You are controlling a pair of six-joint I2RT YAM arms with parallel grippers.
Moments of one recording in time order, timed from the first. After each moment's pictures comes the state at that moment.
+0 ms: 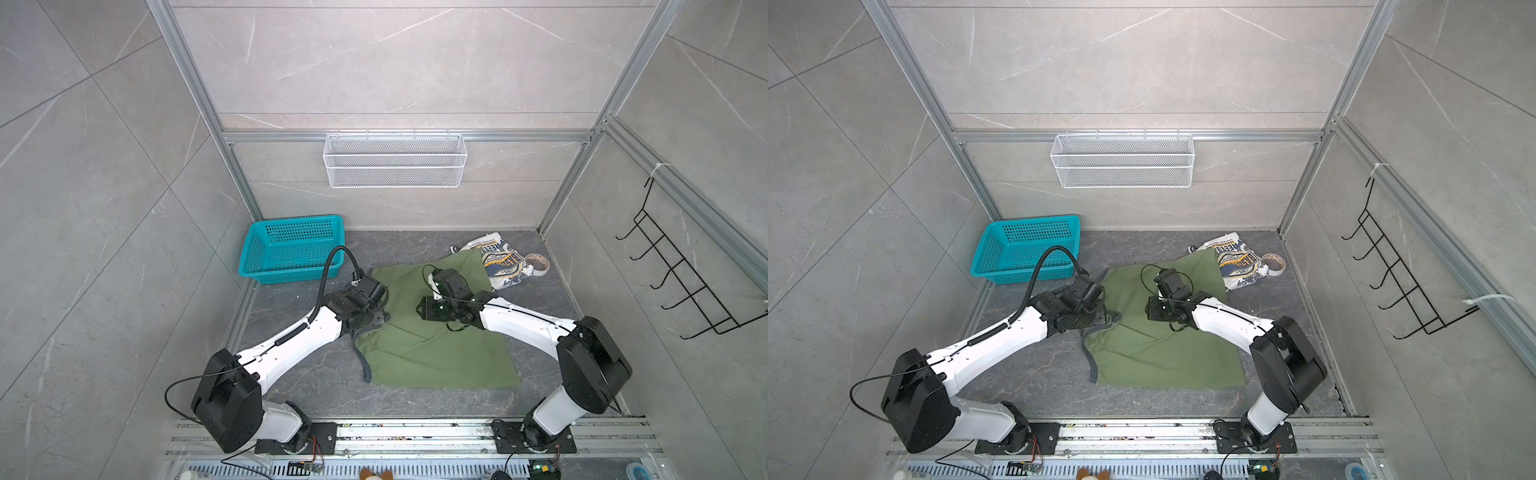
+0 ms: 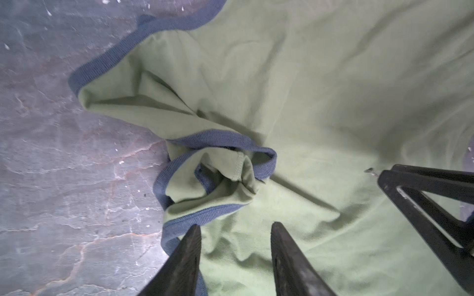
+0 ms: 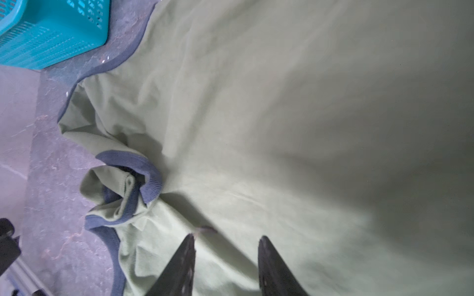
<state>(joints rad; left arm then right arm) -0.71 1.43 1.09 -0.73 -0.22 -0.72 0.64 1.66 1.06 -0.30 -0.13 0.62</state>
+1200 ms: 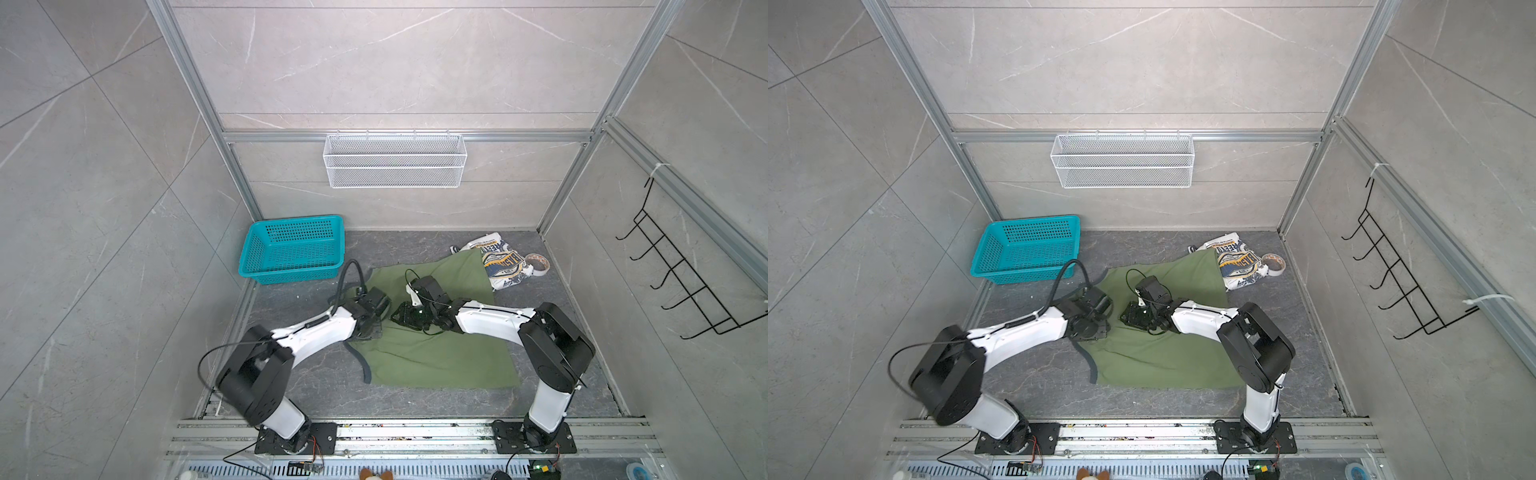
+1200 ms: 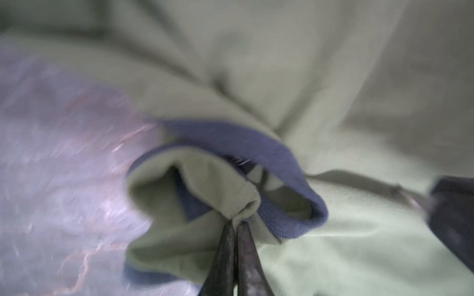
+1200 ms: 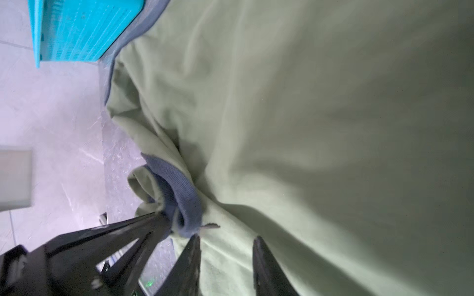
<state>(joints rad) -0.67 1.44 0.87 -0.61 -0.20 -0.76 0.74 1.83 1.07 -0.04 -0.33 0.86</state>
